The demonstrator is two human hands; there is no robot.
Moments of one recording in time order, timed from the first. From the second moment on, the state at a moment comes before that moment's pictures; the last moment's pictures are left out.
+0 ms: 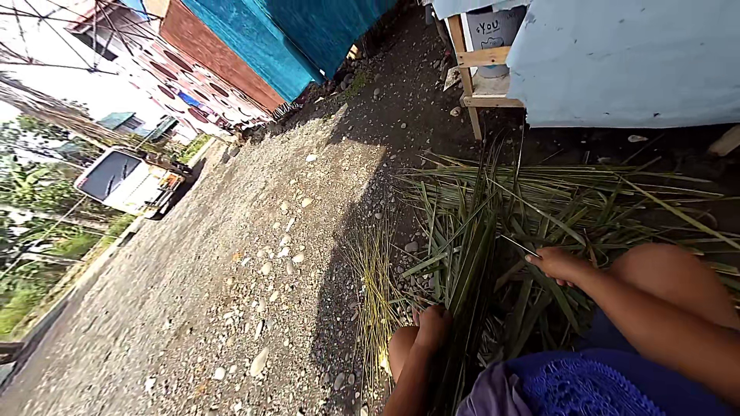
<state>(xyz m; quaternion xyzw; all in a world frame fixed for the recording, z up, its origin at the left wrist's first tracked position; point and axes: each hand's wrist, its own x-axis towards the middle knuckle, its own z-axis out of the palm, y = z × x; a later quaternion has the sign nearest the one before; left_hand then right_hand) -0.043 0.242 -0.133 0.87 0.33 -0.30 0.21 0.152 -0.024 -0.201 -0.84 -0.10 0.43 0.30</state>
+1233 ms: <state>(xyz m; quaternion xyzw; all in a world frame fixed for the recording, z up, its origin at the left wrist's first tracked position) -0.210 0.232 0.118 0.90 0.08 0.09 0.42 0.149 -0.033 -0.200 -0.84 -0.18 0.41 0.30</state>
